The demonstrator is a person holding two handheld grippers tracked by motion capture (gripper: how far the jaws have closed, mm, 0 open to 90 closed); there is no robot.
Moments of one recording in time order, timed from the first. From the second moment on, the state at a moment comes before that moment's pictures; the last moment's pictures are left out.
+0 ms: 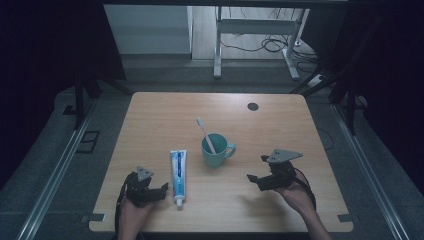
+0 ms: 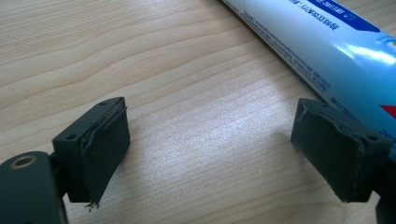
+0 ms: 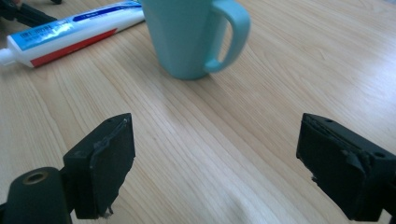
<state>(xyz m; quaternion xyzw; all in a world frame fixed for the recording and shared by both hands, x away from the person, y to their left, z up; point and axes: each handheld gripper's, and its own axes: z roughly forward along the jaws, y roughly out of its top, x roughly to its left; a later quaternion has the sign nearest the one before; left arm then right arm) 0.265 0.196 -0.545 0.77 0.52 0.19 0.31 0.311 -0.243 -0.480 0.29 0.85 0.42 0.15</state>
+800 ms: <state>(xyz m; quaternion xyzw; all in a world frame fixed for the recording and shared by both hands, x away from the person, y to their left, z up) 0.265 0.196 -0.545 0.77 0.52 0.19 0.31 0.289 -0.288 -0.514 0.34 0.83 0.40 0.16</state>
